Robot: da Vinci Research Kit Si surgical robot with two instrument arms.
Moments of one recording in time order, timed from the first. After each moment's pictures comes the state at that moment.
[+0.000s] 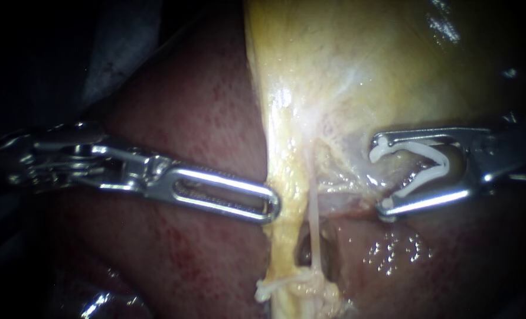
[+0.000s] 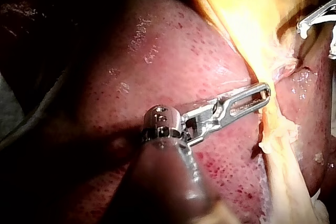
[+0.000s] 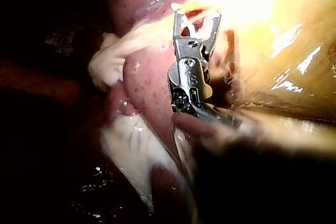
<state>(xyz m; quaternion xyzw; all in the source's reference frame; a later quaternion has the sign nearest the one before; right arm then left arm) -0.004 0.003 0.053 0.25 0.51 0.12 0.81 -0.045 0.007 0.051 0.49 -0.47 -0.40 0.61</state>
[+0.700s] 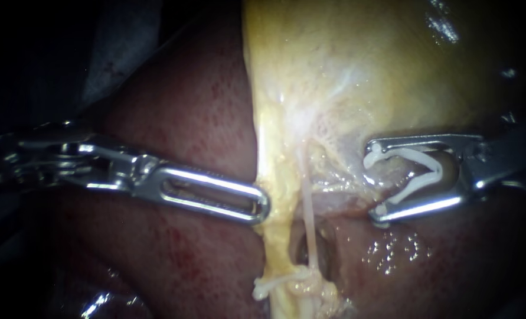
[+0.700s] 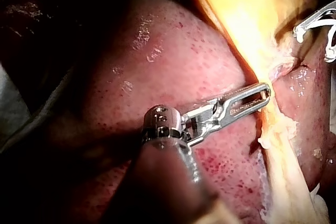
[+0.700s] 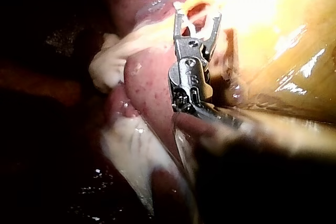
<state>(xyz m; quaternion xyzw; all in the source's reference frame) -0.003 0.002 0.054 0.26 0.51 0.12 0.81 -0.043 0.008 0.048 0.49 -0.47 -0.40 0.61</state>
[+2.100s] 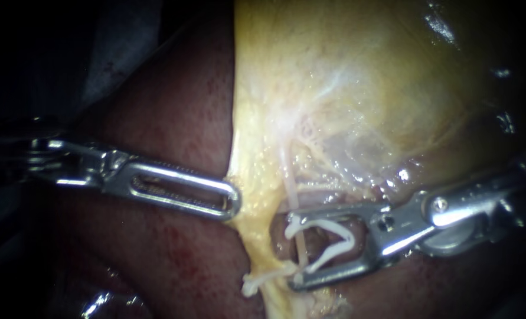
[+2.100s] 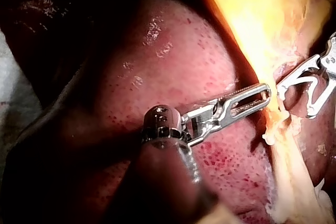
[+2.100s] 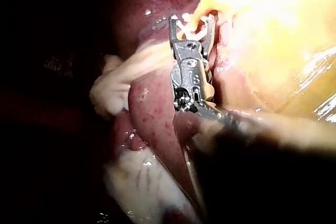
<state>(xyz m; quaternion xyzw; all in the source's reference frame) 0.005 -0.006 0.061 0.32 0.50 0.08 0.80 -0.041 0.008 0.048 0.49 -0.48 -0.40 0.61</state>
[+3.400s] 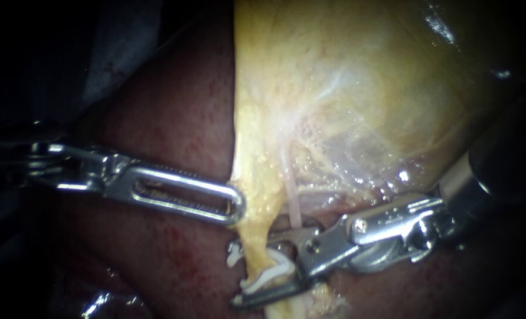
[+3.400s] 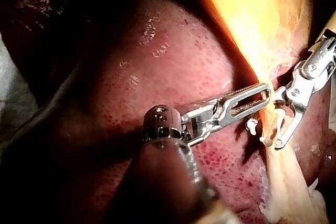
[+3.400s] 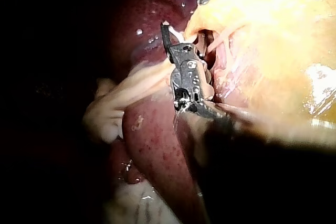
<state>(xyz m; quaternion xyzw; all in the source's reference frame) 0.011 -0.010 0.066 0.35 0.48 0.07 0.80 -0.041 0.008 0.047 0.49 -0.48 -0.41 0.61</state>
